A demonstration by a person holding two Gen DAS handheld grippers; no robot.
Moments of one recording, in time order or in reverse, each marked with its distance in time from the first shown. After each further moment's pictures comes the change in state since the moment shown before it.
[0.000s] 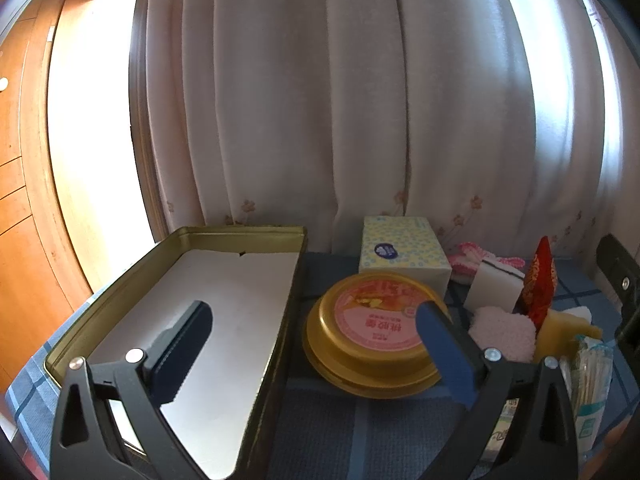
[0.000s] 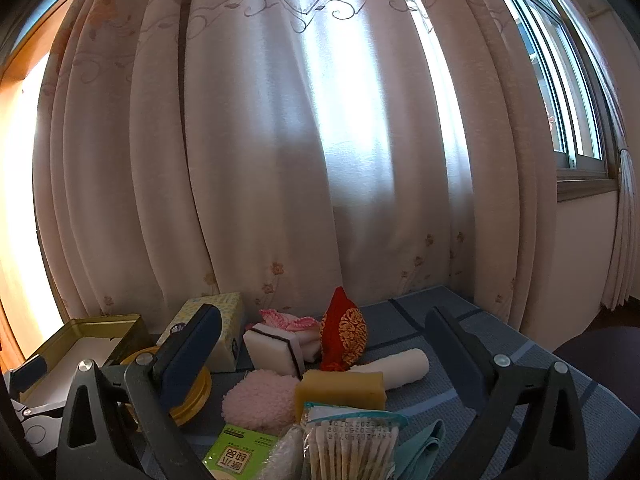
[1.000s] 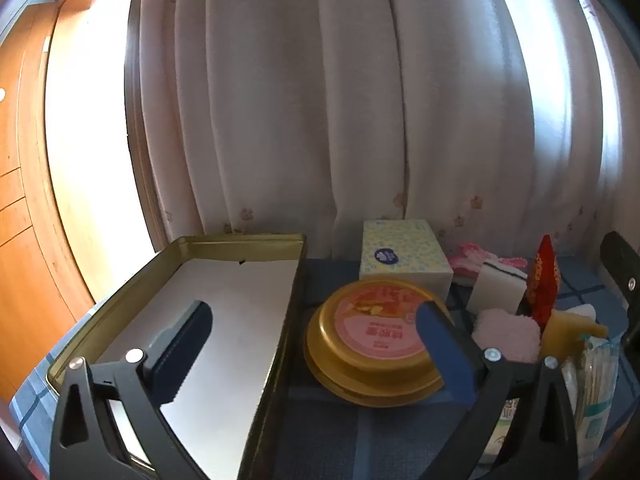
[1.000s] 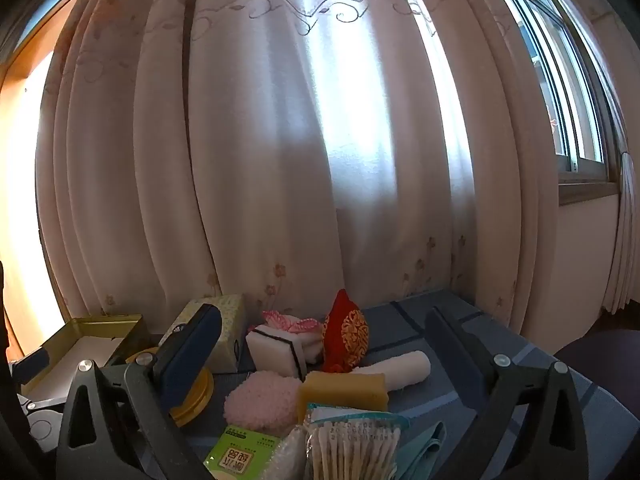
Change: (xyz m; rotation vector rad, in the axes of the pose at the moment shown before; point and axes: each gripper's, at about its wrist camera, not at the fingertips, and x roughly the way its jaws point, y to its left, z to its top) left arm 0.002 0.000 0.003 0.051 -0.016 0.003; right arm 0.000 0.001 0.000 -0.003 0.007 0.004
